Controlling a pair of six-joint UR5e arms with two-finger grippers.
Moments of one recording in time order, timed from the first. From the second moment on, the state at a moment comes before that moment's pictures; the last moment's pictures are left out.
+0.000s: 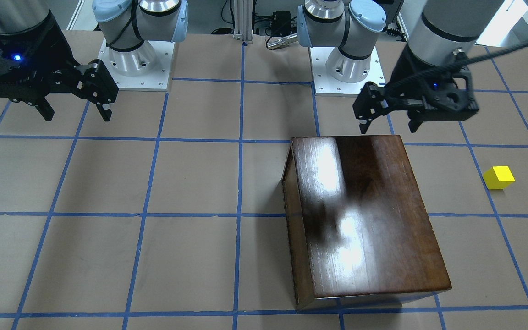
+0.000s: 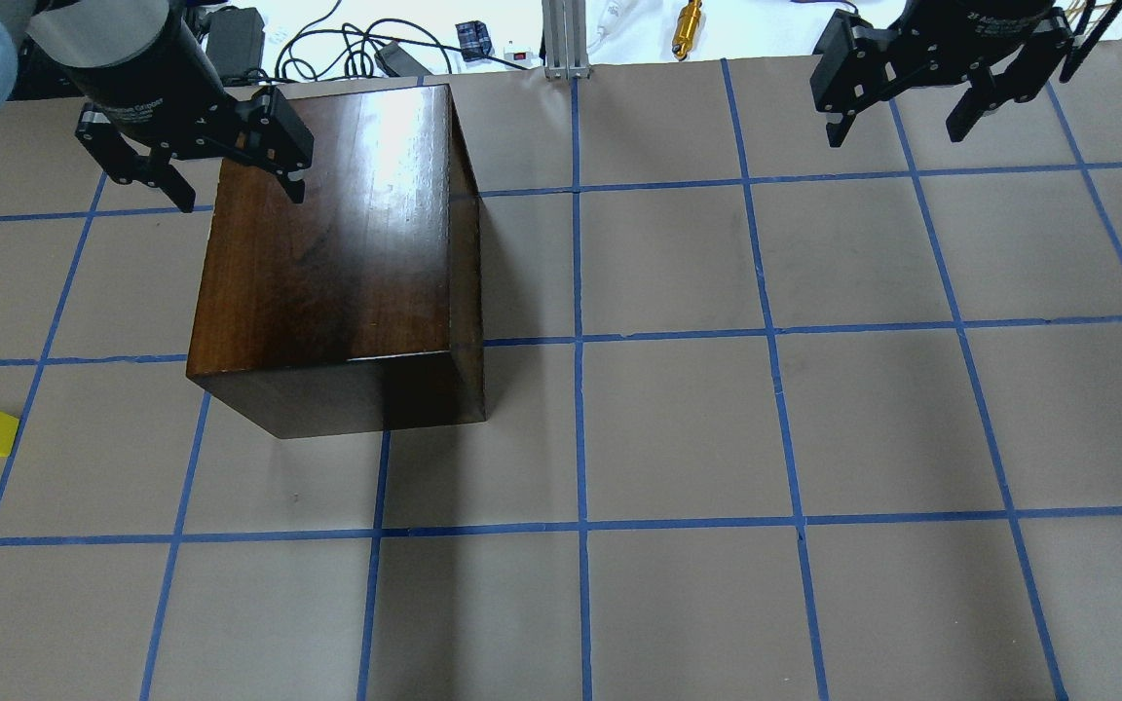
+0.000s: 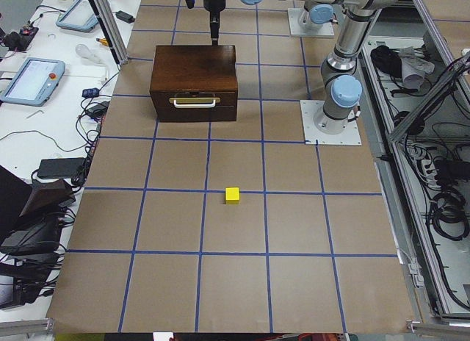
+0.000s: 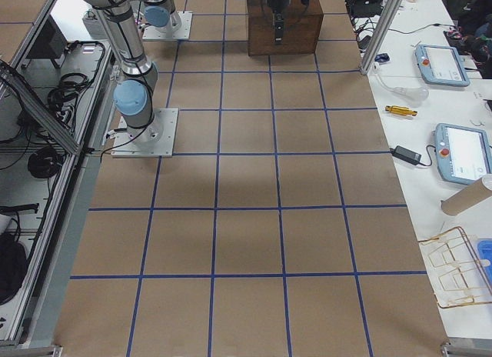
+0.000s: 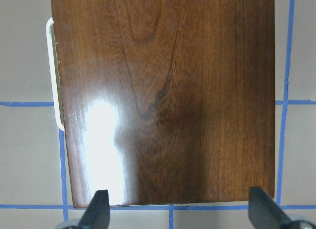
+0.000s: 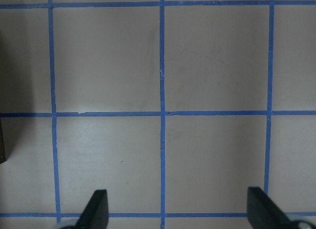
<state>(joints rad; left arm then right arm) -1.50 -1.63 -1.46 -1.60 1.57 0.00 1.54 -1.52 1.41 -1.53 -1.56 -0.04</state>
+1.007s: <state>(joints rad) -1.13 -1.80 -1.50 -1.53 1.34 0.35 1.54 -1.53 1.41 -1.53 -1.56 -0.04</state>
